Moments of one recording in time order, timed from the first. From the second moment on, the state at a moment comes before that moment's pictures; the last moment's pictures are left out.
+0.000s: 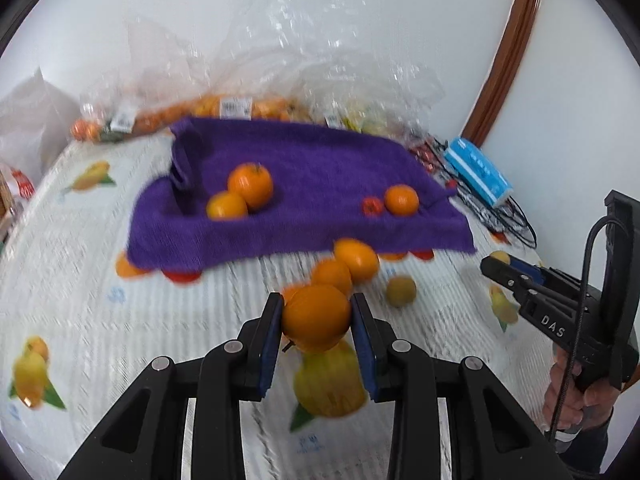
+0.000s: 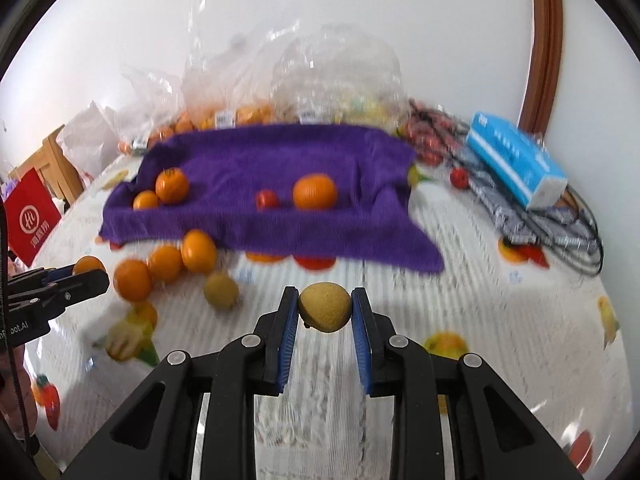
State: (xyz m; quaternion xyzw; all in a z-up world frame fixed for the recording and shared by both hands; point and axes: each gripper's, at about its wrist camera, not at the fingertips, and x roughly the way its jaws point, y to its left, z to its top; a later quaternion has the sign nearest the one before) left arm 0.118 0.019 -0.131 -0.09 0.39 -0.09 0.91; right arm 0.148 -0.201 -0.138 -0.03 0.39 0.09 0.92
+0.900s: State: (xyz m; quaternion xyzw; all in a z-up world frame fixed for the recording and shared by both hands) left arm 0.235 0.048 -0.095 -0.08 0.31 -0.02 0.95; right arm 0.270 -0.181 -0.085 -0.01 0.33 0.10 0.94
